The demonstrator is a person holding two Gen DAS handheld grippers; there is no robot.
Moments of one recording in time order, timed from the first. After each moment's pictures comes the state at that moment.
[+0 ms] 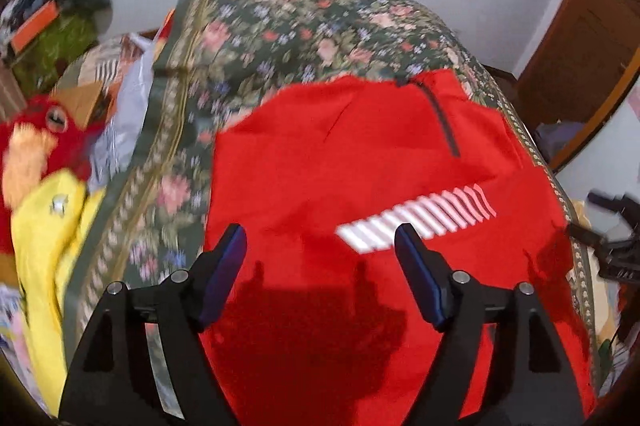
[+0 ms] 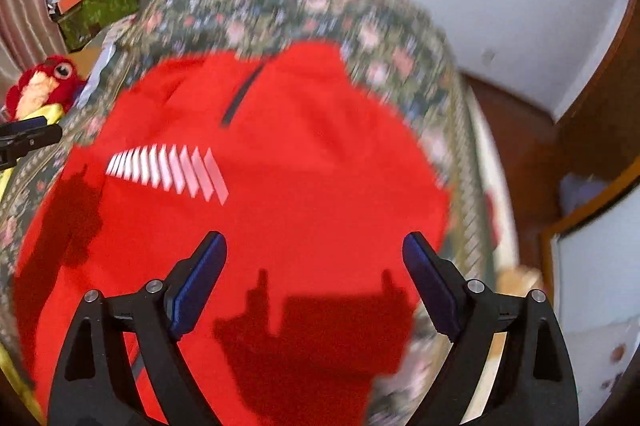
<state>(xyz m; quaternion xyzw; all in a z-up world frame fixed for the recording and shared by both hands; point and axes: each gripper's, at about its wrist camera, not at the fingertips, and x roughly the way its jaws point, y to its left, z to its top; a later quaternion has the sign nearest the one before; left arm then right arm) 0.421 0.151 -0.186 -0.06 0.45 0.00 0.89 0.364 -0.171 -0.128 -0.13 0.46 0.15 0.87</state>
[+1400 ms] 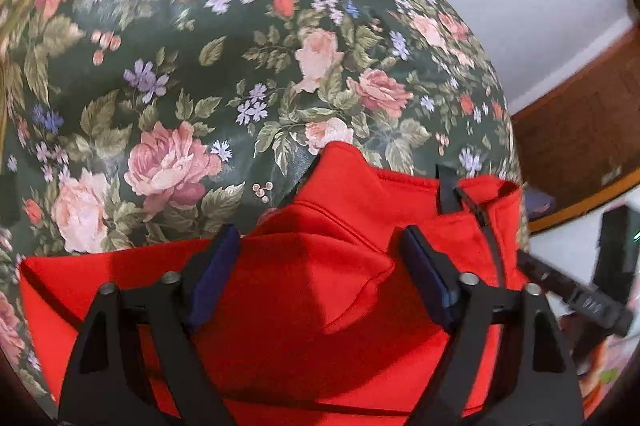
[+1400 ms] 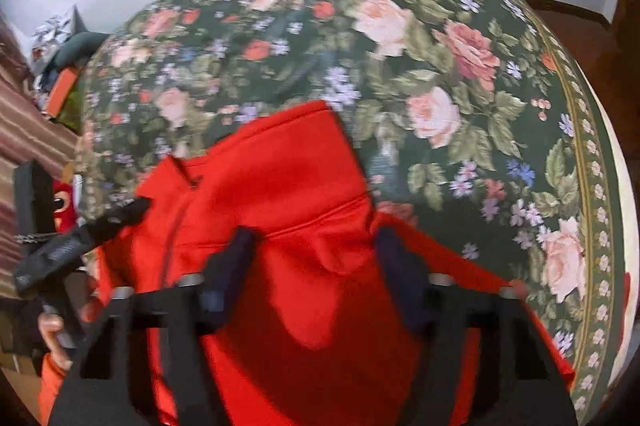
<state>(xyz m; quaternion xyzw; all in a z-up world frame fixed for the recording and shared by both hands) 0.651 0.168 -0.298 -0.22 0.49 -0.05 0.84 0.565 -0.158 -0.209 0.08 0.54 0.20 0.81</state>
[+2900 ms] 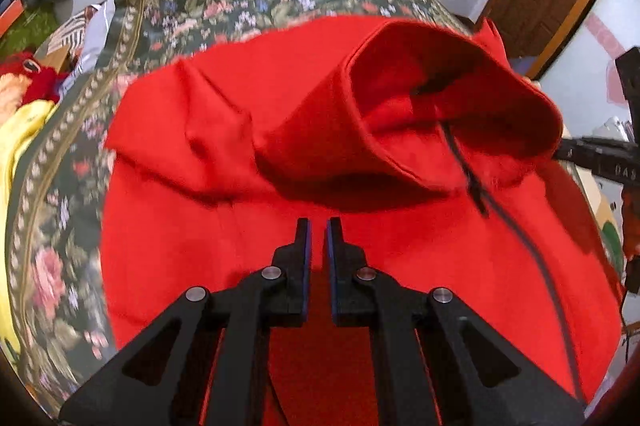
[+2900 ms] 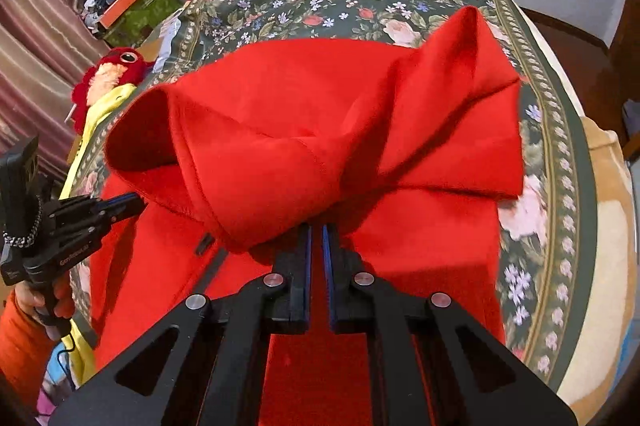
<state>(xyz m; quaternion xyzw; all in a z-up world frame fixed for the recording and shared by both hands) 0.275 0.091 -0.259 -0.04 0.50 -0.08 0.86 0.243 -0.182 -0.174 0.00 0.53 0.24 0.81</state>
